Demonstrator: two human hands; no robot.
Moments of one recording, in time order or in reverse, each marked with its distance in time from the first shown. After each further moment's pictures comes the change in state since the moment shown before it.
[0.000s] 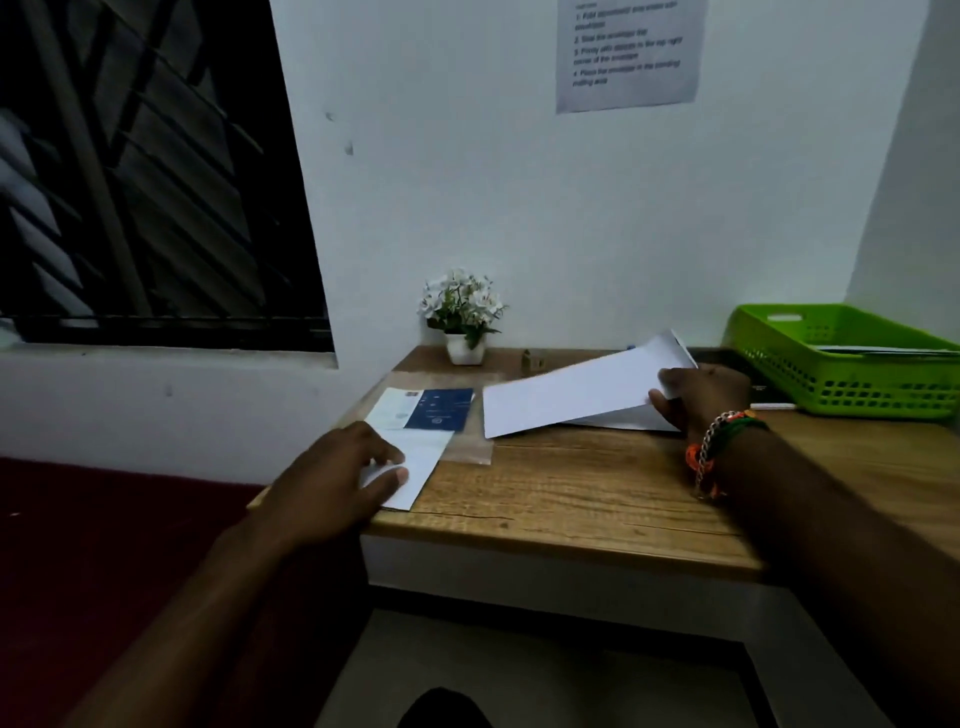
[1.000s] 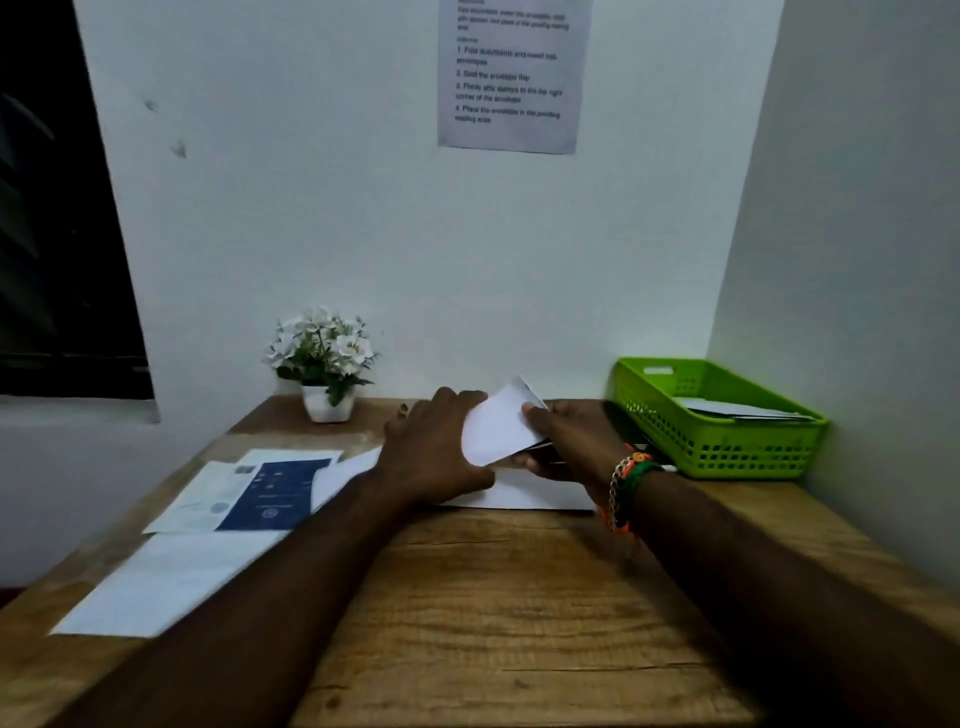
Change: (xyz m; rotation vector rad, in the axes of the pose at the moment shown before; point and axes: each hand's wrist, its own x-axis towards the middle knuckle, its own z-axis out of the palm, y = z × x) left_hand 0.192 0.165 0.102 -0.070 -0.100 0.197; right_hand 0.026 -0.019 0.007 -0.368 -0.323 -0.011
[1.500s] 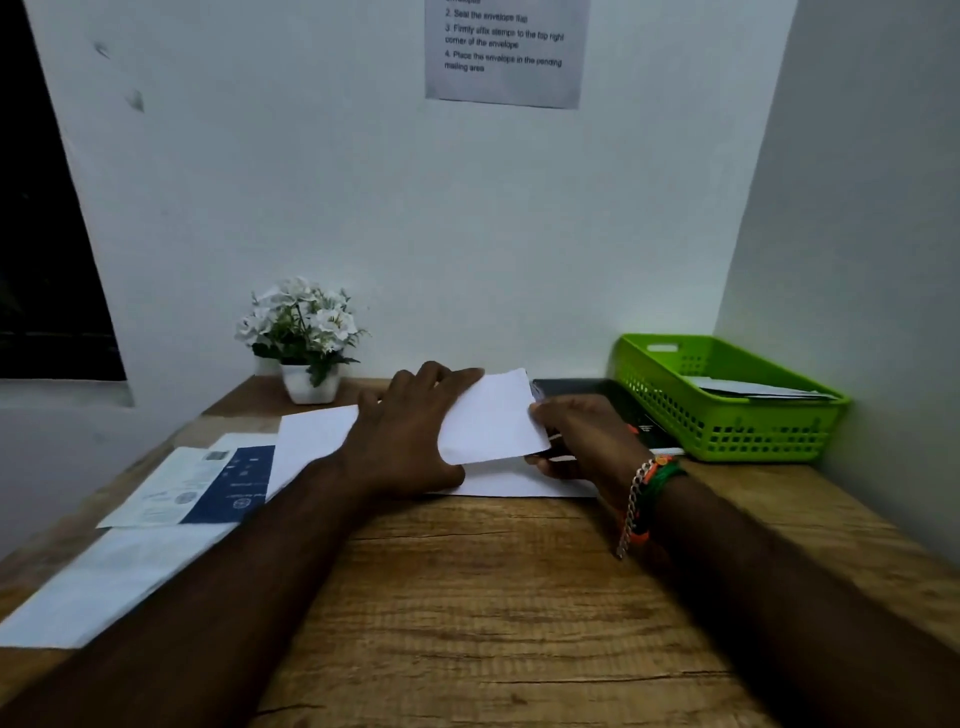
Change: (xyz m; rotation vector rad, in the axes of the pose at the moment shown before) left_hand 0.001 -0.019 0.000 0.193 0.022 0.148; right_hand 0.010 0.018 -0.014 -0.063 -0.018 0.008
